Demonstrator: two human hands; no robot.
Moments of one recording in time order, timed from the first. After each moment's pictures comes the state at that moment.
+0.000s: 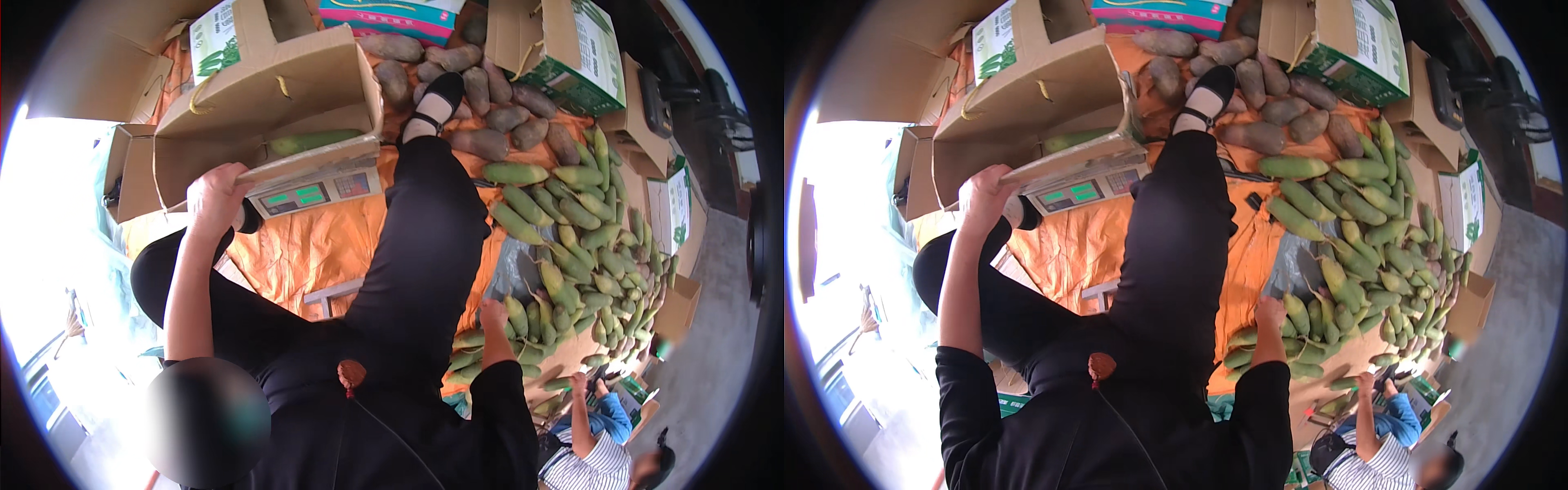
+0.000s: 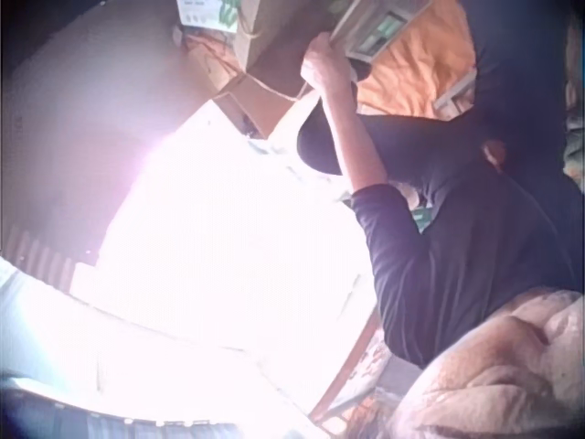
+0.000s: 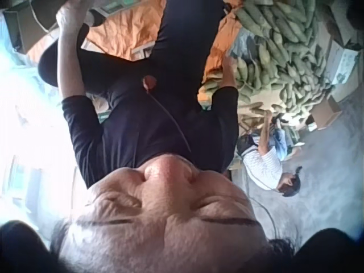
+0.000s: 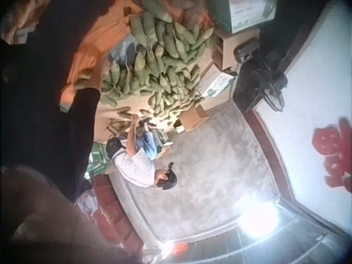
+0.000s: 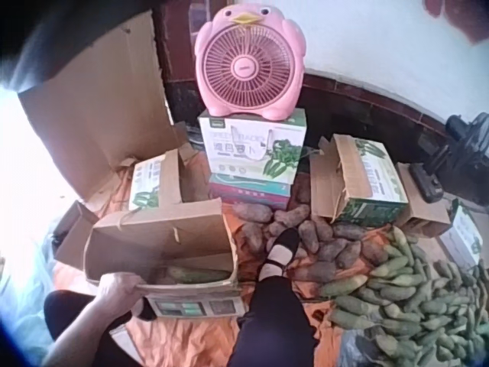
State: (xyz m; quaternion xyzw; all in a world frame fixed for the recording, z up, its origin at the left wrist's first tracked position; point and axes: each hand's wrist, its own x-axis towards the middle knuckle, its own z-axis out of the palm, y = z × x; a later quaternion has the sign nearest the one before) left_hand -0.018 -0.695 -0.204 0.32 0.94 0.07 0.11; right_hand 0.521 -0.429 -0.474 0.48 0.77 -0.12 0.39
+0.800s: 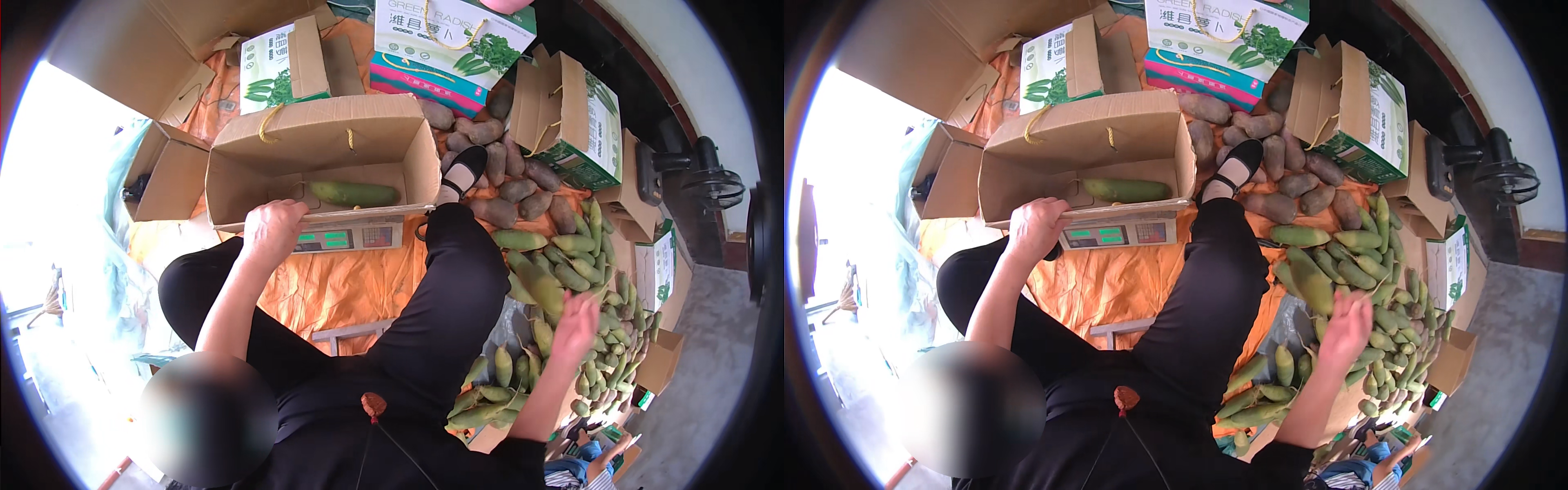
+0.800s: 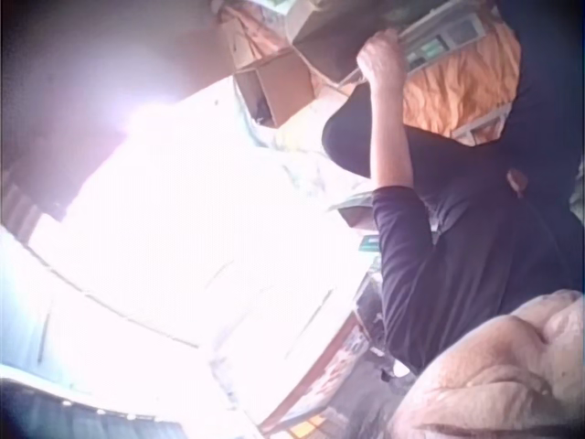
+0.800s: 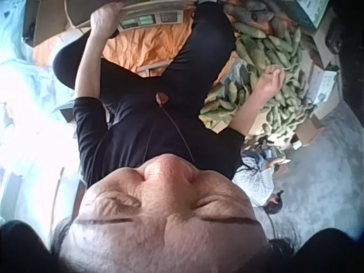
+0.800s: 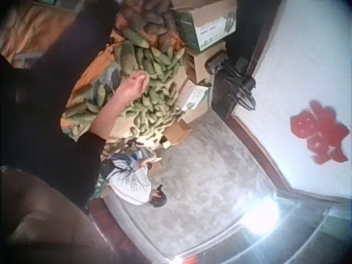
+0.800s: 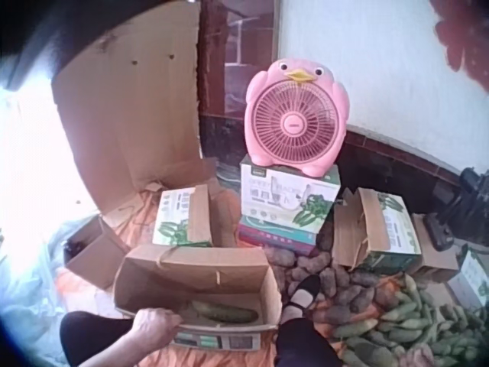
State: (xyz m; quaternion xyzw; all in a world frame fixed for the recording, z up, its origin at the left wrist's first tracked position) left_hand -0.021 -0.699 -0.204 0.37 0.92 0.08 0.10; right_hand 0.343 -0.349 -0.188 0.33 0.50 -0.70 -0.39
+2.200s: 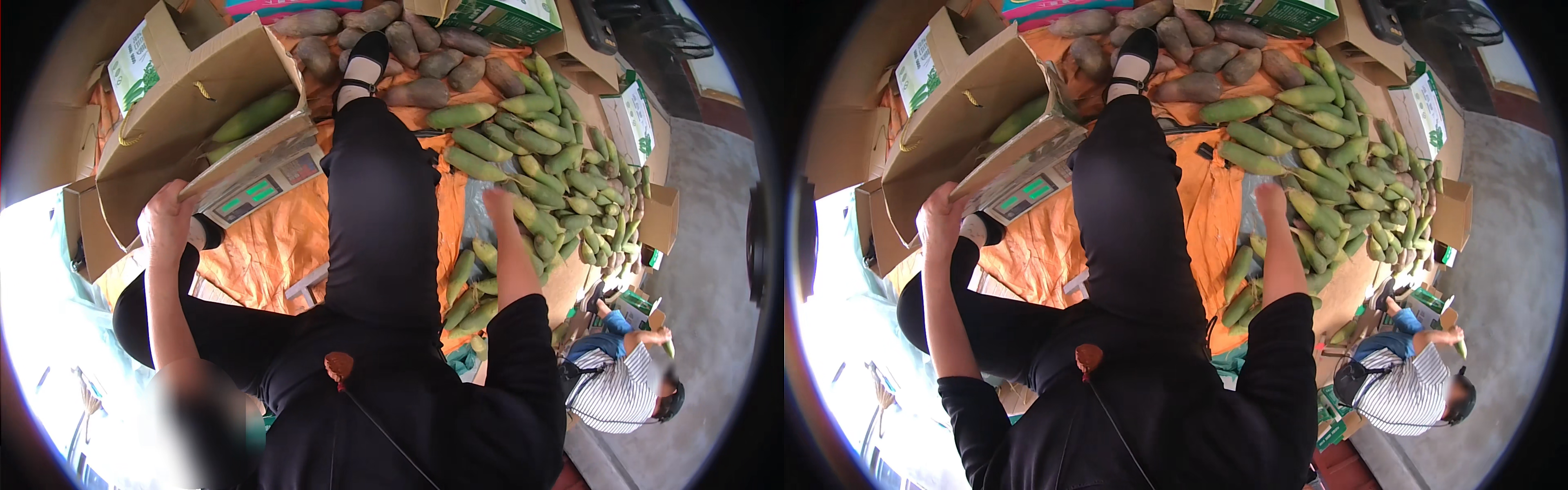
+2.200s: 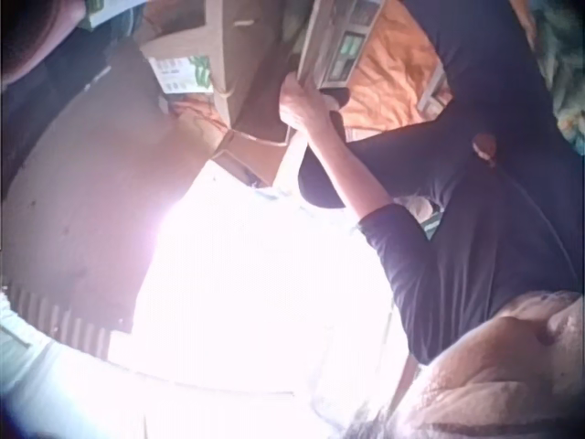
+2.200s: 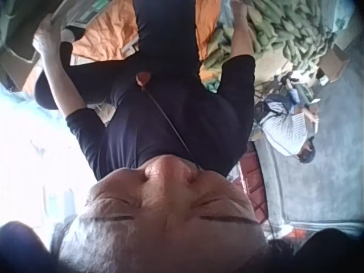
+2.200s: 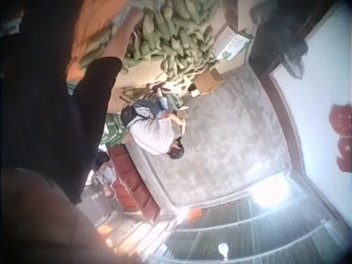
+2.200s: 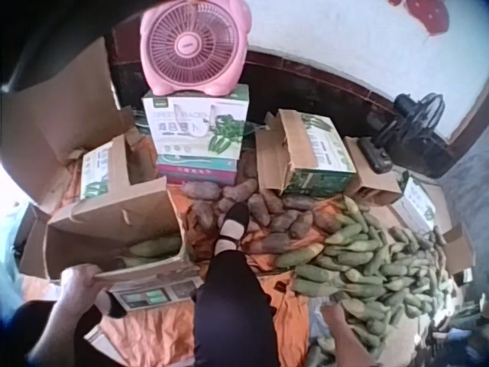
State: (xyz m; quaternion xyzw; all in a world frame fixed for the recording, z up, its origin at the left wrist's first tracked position) left_hand -0.015 -0.691 -0.199 0.35 0.93 0.08 0.10; right_hand 0.455 -0.303 -0.452 0.33 0.91 -0.02 0.23
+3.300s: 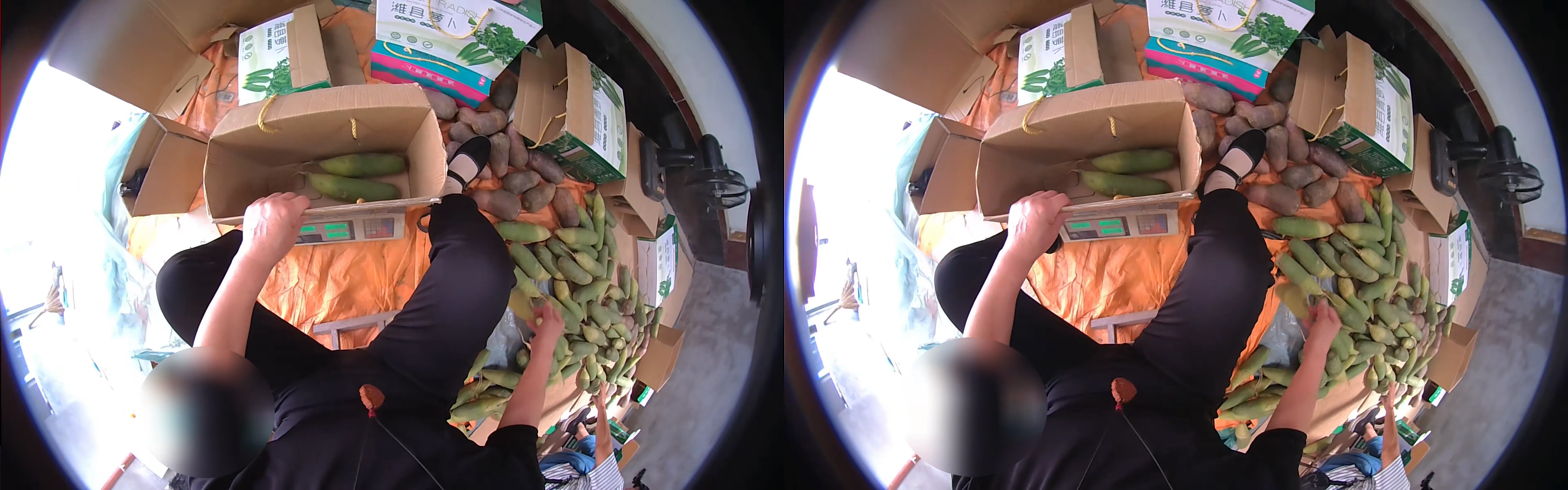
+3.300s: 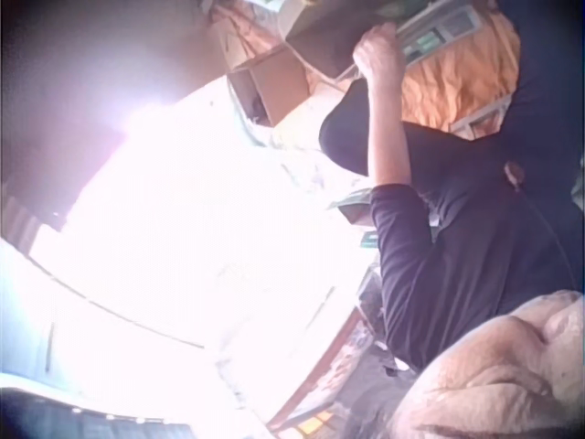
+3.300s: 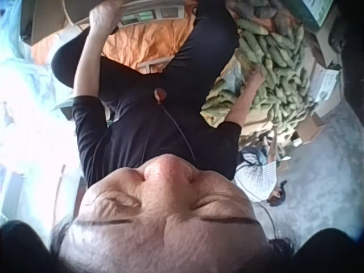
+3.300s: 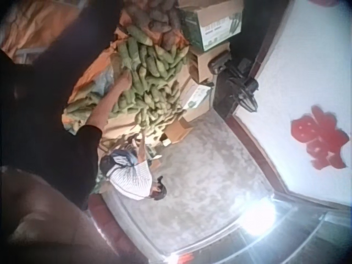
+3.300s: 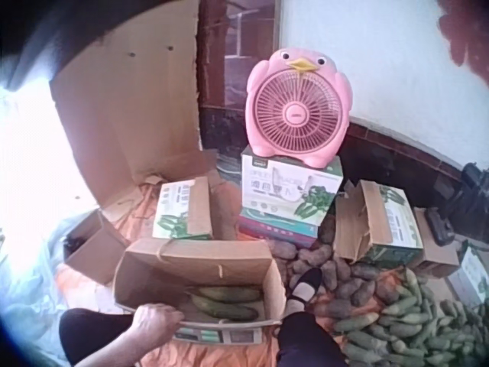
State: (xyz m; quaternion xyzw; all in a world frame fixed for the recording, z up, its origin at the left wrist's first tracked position) left_hand -0.019 -0.702 -0.205 0.40 0.91 0.07 0.07; right_hand 0.386 -0.352 -0.285 0.68 0.51 -0.50 -0.16
